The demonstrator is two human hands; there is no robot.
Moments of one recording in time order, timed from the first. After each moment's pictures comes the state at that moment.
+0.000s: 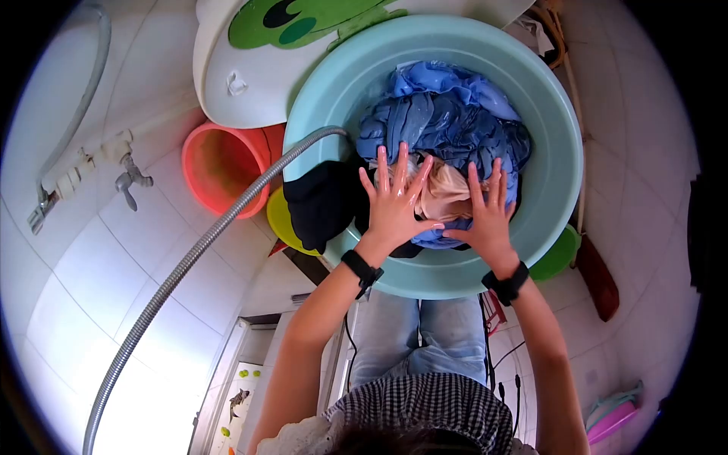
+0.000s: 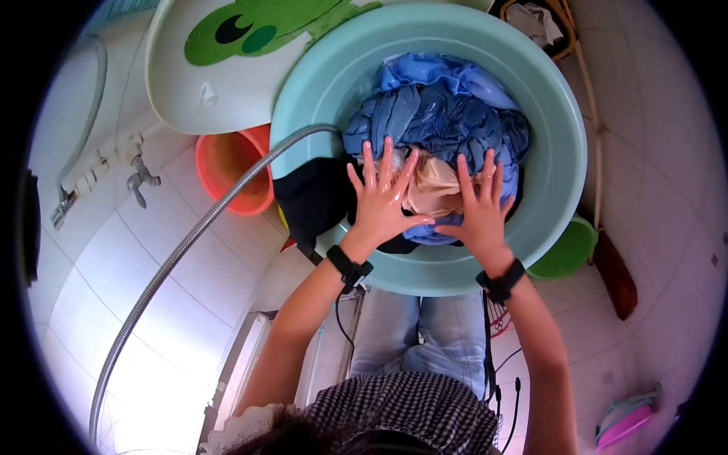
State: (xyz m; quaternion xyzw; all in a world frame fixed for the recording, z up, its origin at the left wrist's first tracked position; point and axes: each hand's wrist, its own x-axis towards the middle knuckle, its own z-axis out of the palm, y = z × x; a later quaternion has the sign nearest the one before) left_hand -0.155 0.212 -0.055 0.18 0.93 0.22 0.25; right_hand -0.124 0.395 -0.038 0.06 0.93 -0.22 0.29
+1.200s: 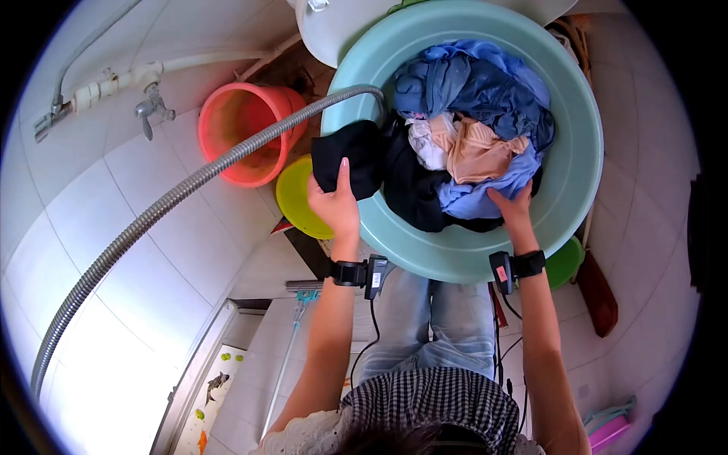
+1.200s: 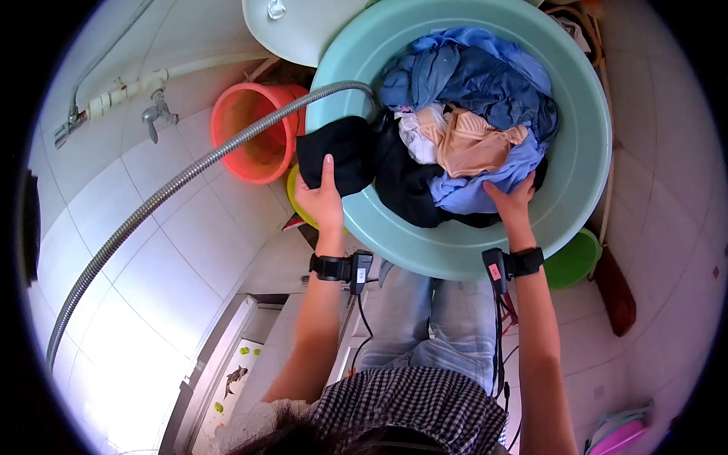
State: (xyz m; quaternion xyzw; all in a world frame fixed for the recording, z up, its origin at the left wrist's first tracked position) left_hand -0.118 0.116 -0.038 -0.39 0.78 0.49 -0.09; right_hand -0.061 0.419 -0.121 0.38 0.78 -0.44 0.23
